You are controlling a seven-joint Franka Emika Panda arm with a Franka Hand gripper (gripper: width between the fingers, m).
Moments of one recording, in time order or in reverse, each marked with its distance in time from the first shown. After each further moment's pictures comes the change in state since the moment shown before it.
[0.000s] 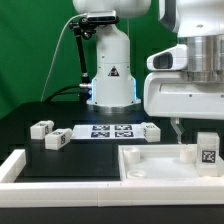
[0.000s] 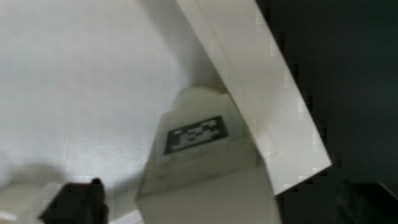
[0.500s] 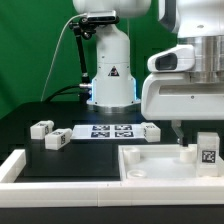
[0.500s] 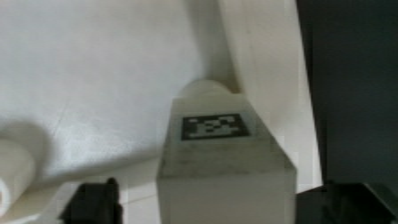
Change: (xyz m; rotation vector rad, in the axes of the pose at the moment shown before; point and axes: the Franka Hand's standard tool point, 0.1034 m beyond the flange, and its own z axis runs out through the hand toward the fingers) arm 0.001 0.002 0.001 -0.007 0.005 -0.194
